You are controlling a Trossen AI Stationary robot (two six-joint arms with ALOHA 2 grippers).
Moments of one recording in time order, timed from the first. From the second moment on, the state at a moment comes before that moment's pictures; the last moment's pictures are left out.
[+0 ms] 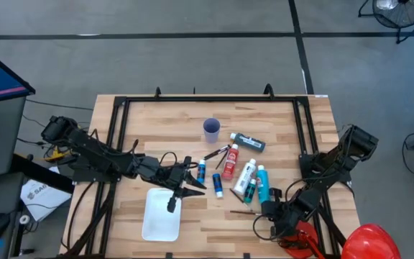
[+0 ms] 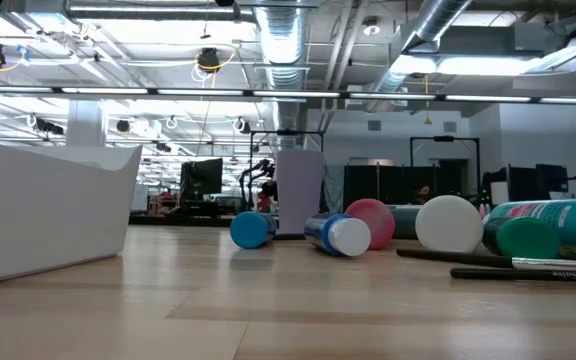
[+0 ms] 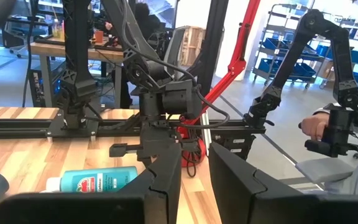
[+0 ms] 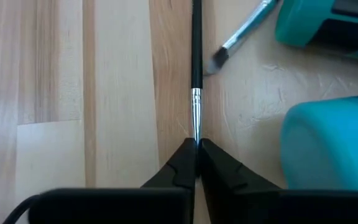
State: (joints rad) left arm -0.37 1.38 0.80 0.53 -0.11 -0.14; right arm 0.90 1.63 0.65 -0.28 0.32 0.95
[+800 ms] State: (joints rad) left arm -0.34 1.79 1.04 0.45 -0.01 0.04; right arm 0.78 1.63 0.82 -0.49 0.31 0.95
